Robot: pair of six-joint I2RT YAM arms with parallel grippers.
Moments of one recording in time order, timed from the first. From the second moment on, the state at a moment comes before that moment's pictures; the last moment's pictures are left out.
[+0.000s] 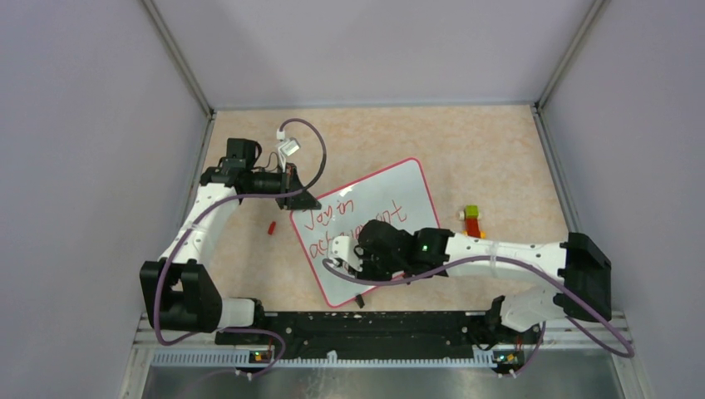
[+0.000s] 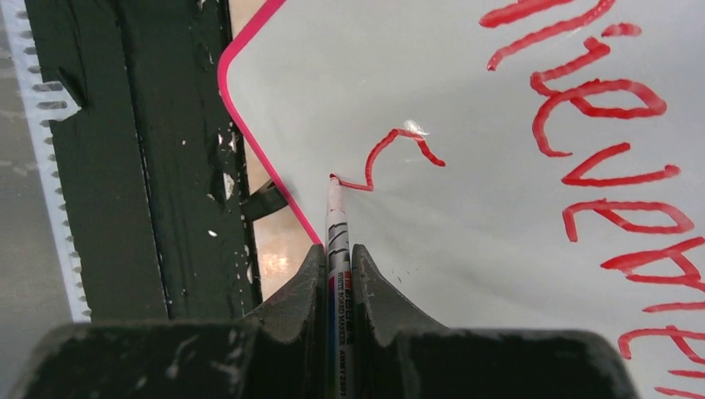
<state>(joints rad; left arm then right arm) -0.06 1.34 1.10 -0.77 1.14 0.21 1.24 1.37 1.00 -0.50 -0.09 -0.27</state>
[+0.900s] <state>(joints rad) -0.06 1.34 1.10 -0.77 1.14 0.21 1.17 1.26 1.01 -0.54 -0.06 -0.29</state>
